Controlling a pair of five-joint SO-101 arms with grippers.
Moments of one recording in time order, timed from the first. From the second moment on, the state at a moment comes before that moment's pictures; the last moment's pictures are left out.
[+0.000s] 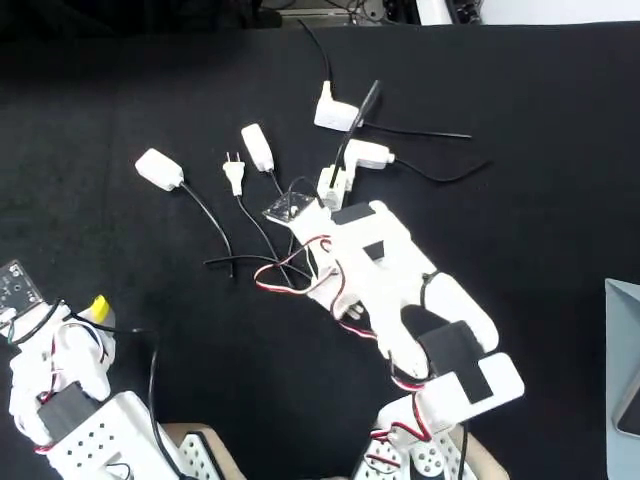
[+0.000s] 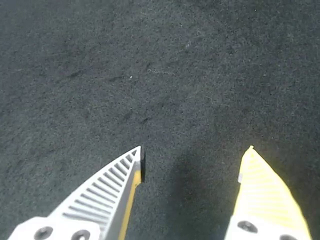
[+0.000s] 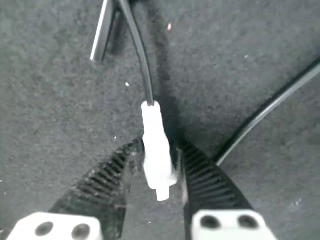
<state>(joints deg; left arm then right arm) -47.4 -96.7 88.2 63.6 -4.9 -21.8 4.1 35.0 65.3 26.3</state>
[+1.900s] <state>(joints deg) -11.3 -96.7 75.4 52.9 9.5 -49.3 -50.7 49.1 49.2 -4.9</state>
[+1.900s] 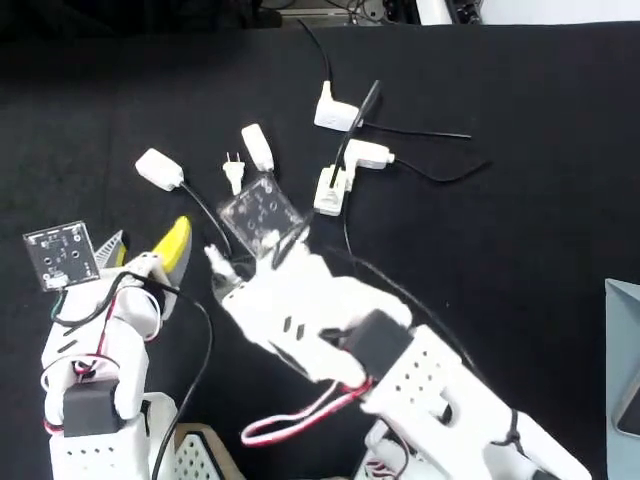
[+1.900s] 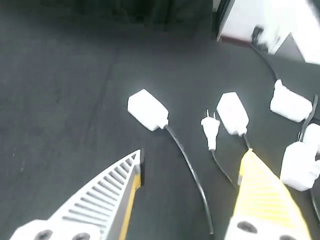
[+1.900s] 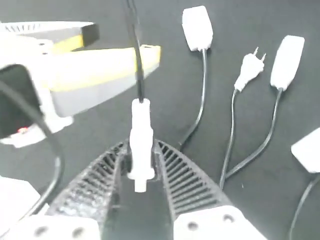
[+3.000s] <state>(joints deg) -10.0 -84.3 67.7 55.3 4.5 -34.3 -47.7 55.2 43.5 -4.9</state>
